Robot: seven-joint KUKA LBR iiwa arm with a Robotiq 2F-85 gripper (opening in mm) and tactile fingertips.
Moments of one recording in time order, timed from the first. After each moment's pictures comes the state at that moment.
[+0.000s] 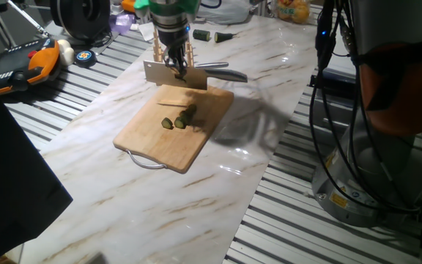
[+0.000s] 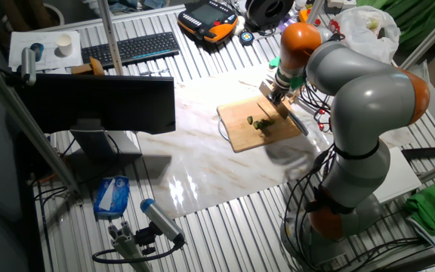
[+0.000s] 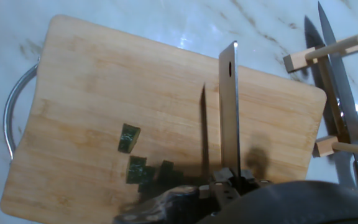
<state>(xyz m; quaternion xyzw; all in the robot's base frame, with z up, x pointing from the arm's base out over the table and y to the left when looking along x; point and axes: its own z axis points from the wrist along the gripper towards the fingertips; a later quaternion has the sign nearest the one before) 0.527 -0.061 0.157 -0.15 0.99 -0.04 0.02</state>
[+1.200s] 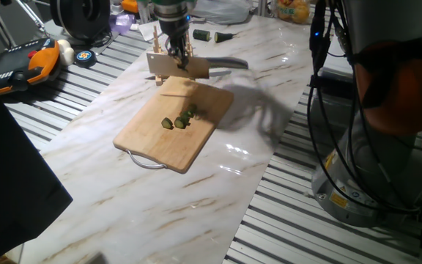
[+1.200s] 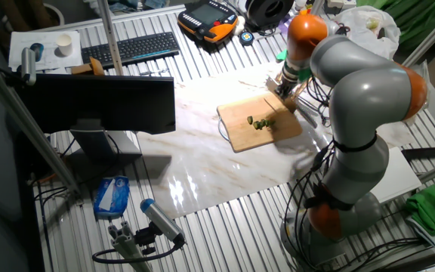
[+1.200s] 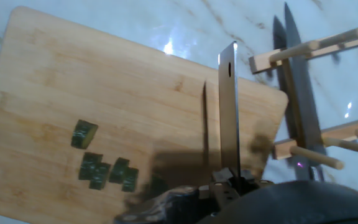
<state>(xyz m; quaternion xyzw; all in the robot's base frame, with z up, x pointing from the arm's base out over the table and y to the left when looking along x) 0.547 -0.110 0.164 -0.17 0.99 -0.04 0.00</state>
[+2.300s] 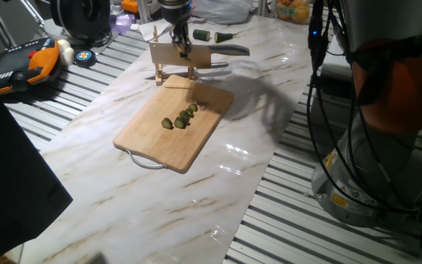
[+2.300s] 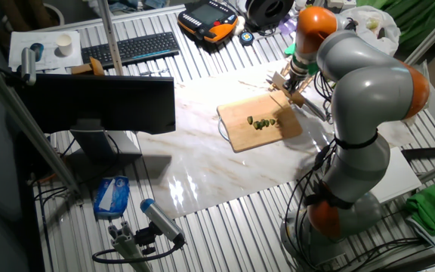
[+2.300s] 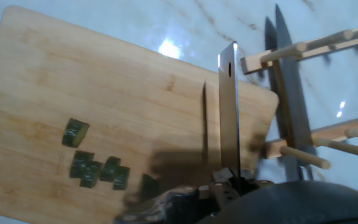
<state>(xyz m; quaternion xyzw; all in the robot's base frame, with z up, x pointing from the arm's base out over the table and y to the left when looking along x) 0.554 -0.137 0.172 -0.19 0.98 -0.04 0.00</state>
